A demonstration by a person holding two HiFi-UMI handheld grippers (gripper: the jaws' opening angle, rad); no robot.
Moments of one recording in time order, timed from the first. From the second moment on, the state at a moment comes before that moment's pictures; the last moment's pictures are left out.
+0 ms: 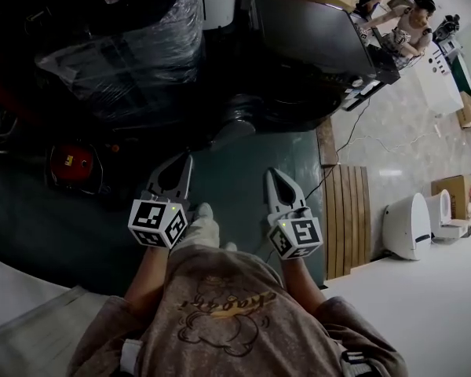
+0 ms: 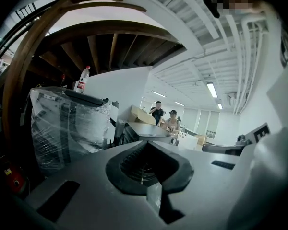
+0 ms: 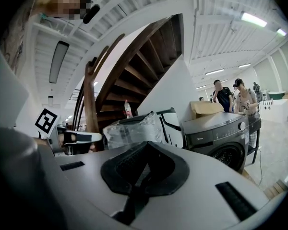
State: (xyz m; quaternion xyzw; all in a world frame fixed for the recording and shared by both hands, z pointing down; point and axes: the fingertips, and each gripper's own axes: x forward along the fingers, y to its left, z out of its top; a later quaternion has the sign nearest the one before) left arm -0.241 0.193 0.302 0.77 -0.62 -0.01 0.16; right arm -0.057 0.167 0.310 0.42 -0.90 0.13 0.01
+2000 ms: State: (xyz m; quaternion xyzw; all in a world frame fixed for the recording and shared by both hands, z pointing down) left arm -0.330 0.024 0.441 0.75 -0.61 0.03 0.25; right arm -0.156 0.002 0.425 0.40 -0.90 0.16 0.08
